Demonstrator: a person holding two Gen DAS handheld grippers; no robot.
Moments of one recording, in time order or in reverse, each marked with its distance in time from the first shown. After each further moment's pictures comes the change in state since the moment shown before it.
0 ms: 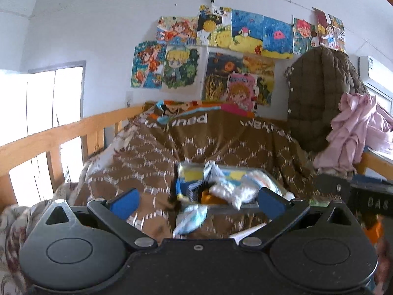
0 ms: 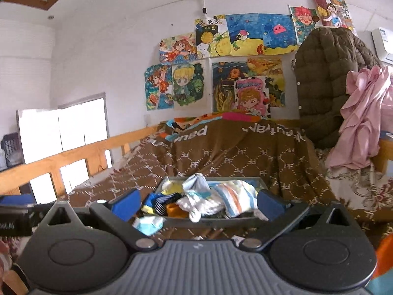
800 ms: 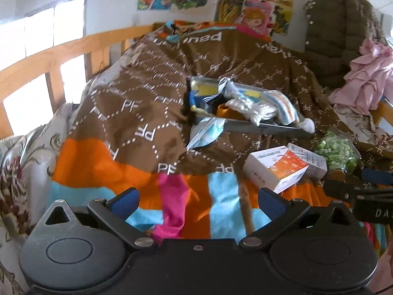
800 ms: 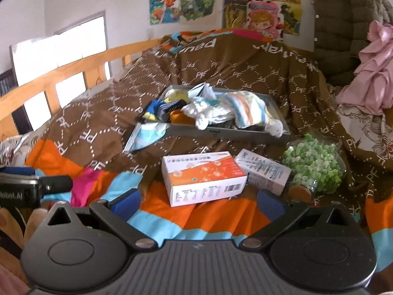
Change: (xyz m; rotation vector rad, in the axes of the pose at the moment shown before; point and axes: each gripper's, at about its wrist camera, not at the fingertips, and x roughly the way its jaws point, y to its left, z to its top) left arm 0.044 0.028 -0.041 -0.049 0.389 0.034; right arm 0.038 0.026 -0.046 -0.075 0.437 -0.002
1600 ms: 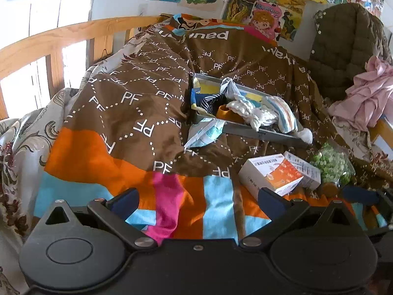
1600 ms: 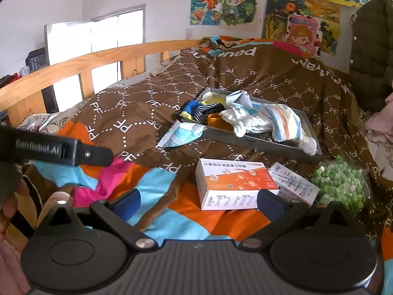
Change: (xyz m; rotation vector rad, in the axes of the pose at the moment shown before) left arm 0.006 0.008 0.010 -0.099 0.015 -0.045; right arm 0.002 0.028 0.001 -0.147 -0.027 0.115
